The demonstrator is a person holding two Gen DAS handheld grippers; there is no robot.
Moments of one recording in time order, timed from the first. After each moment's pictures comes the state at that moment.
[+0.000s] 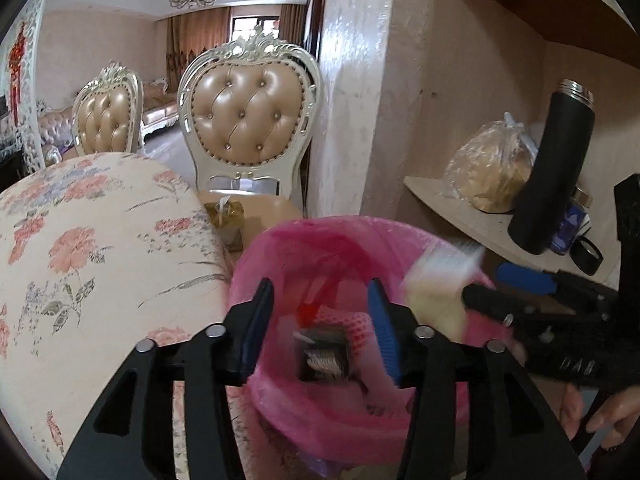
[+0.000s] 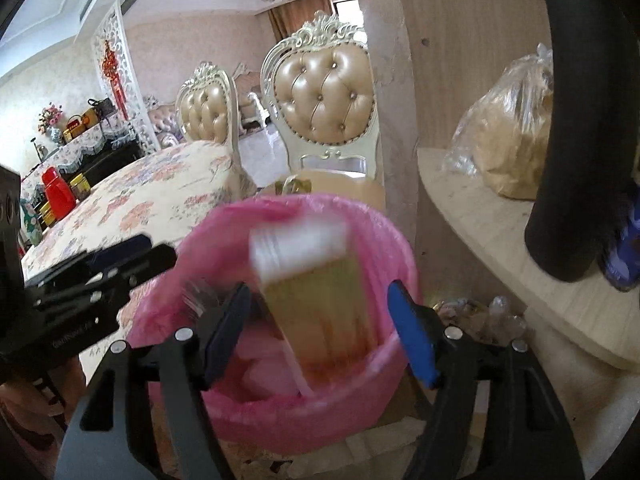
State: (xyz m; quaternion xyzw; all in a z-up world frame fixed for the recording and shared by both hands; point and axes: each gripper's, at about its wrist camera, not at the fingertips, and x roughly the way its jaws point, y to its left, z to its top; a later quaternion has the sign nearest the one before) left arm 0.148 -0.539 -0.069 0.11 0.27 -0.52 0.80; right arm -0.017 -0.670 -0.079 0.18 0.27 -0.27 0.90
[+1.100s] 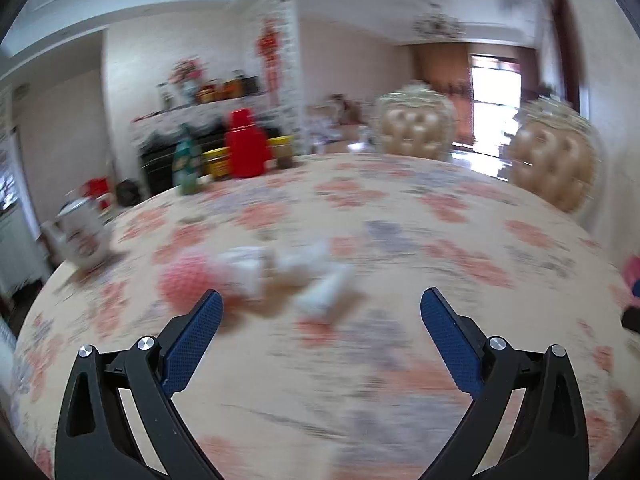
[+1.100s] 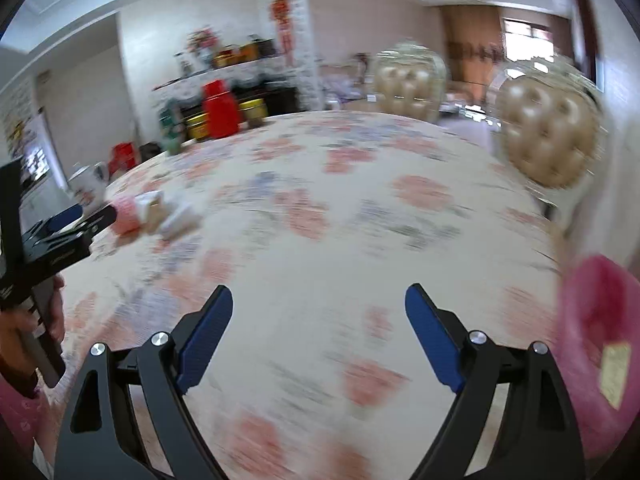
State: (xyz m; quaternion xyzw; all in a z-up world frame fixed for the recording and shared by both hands) left arm 0.291 -0.079 -0.027 0.06 0.23 -0.09 0.97; right arm 0.177 -0.362 -0.037 0.07 0.30 0.00 0.95
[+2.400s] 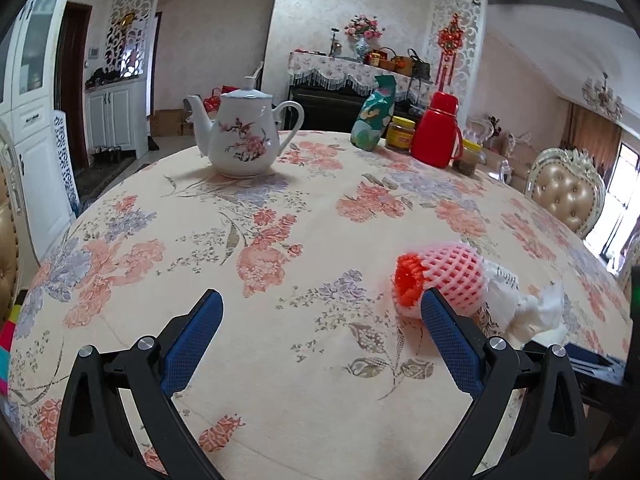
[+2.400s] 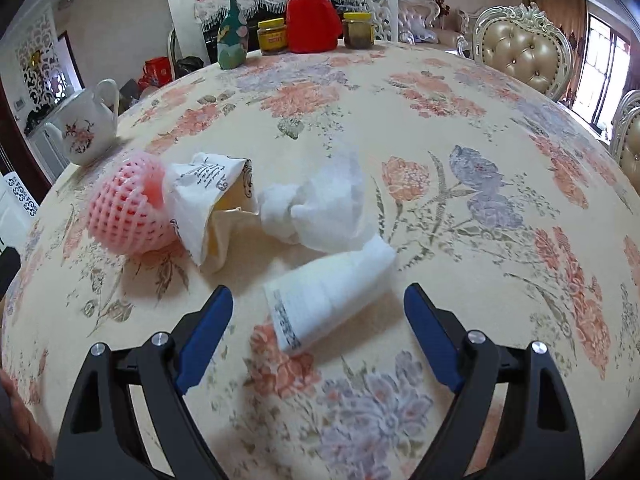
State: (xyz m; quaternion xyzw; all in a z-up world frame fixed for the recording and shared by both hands) left arm 0.337 0.097 -0.058 -0.12 0.27 0.13 0.95; right arm 0.434 -0.142 -0.089 0.01 0.43 0.07 0.90
